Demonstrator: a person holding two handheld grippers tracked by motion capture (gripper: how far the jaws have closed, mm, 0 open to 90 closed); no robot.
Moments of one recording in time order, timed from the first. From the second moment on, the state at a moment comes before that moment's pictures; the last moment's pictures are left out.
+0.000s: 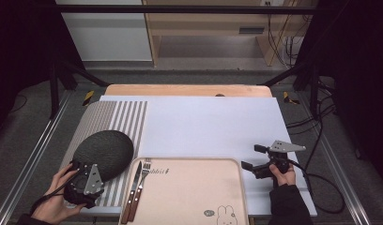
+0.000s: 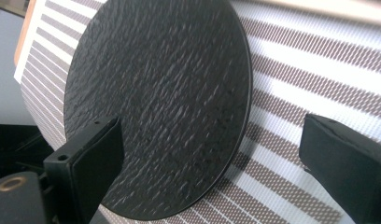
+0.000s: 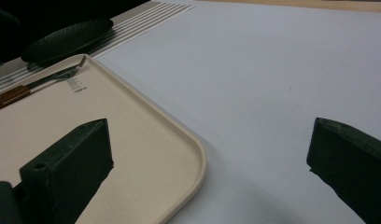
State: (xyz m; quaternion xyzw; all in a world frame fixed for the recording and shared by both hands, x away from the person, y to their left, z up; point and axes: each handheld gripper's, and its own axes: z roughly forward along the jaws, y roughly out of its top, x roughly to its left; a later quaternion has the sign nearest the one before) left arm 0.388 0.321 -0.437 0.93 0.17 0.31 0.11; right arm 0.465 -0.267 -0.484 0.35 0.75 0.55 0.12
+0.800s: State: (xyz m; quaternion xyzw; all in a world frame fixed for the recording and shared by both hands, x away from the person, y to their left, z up) left arm 0.398 0.318 -0.462 0.91 0.14 0.38 0.05; right arm 0.465 -0.267 -0.484 0.35 0.75 0.55 0.12
